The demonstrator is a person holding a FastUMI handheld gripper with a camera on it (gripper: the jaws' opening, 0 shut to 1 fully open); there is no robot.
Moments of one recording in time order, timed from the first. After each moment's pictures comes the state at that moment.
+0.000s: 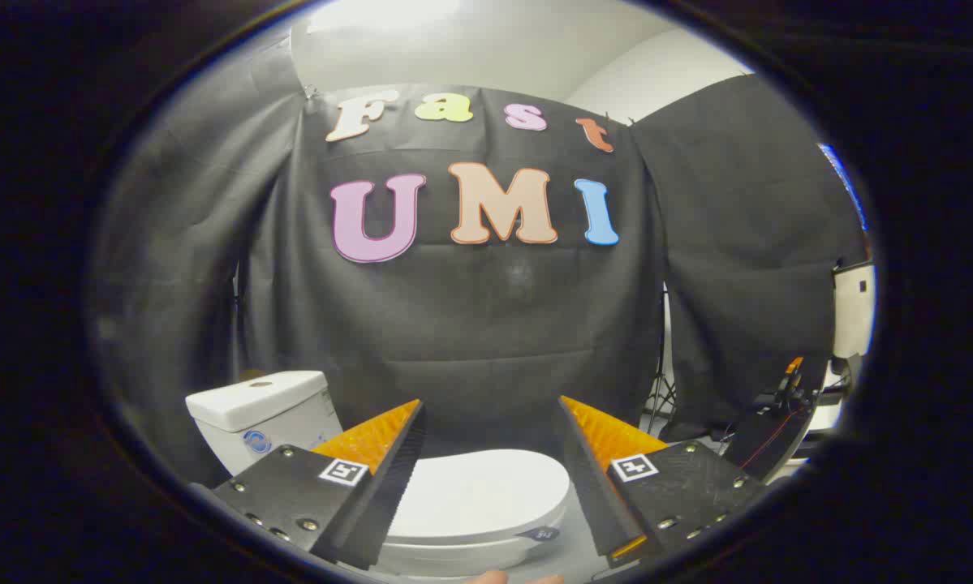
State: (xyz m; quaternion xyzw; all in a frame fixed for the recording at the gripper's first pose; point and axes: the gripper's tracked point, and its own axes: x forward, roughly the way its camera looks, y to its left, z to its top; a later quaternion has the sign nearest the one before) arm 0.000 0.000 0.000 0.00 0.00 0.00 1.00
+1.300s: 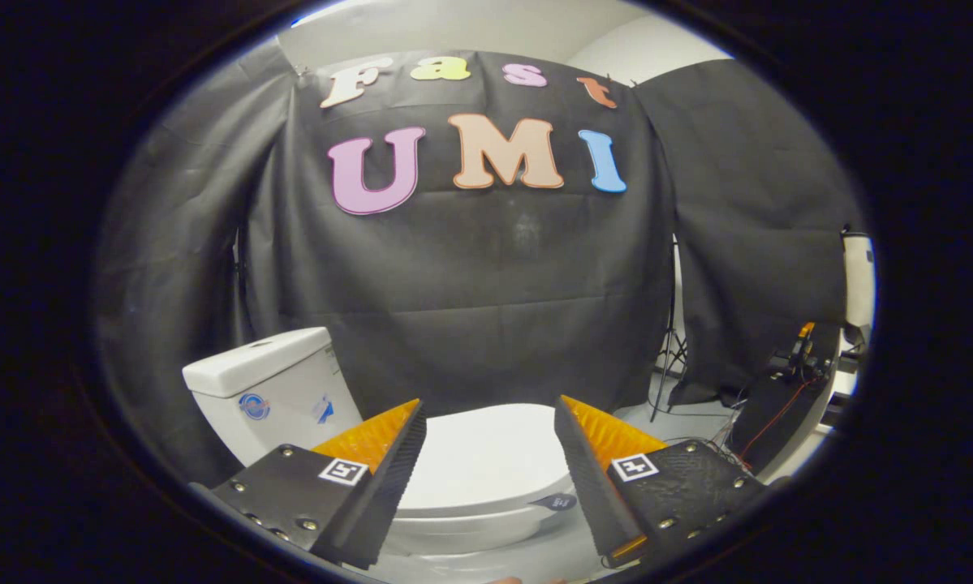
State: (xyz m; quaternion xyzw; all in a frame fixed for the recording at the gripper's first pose) arm 0.008 0.002 -0.061 0.02 0.08 0.01 1.00
